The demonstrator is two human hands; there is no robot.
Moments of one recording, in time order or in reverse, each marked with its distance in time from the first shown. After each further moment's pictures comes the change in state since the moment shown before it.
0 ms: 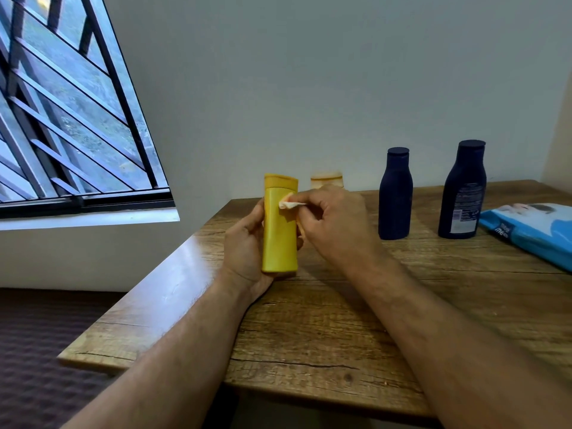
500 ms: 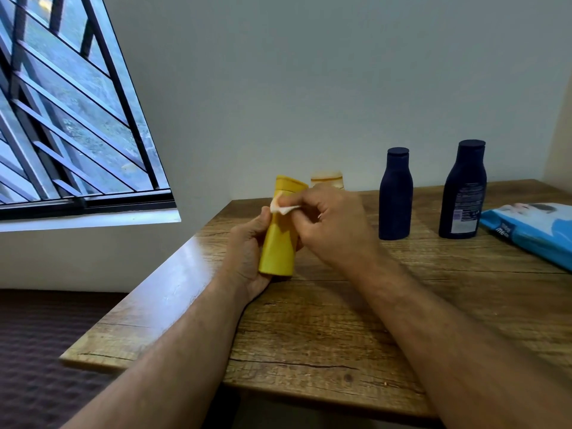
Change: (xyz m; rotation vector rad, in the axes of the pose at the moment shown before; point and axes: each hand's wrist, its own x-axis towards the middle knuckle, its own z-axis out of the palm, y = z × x) left_hand 0.002 0.000 -0.005 0.048 0.006 -0.022; right_hand -0.002 -0.007 -0.001 0.105 0.039 -0.095
